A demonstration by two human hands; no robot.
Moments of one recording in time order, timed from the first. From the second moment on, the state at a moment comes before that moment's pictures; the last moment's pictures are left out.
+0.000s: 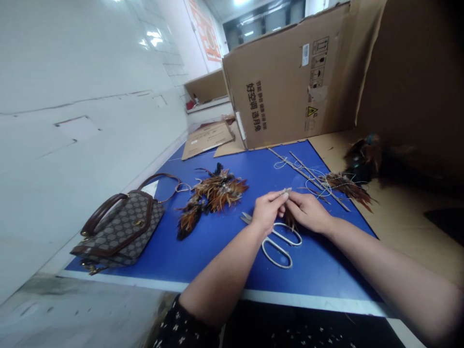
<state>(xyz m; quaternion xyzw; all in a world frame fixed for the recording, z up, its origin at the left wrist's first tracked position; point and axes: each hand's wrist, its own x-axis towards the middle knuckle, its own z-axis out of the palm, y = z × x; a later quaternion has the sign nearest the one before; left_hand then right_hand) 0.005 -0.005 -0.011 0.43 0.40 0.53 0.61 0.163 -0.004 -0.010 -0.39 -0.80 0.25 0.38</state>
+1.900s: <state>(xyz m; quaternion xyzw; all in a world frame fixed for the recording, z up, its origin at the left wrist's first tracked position) -0.005 -0.002 -0.002 0.45 0.43 0.54 0.57 0.163 -0.003 -0.016 -0.37 -0.69 0.39 0.49</state>
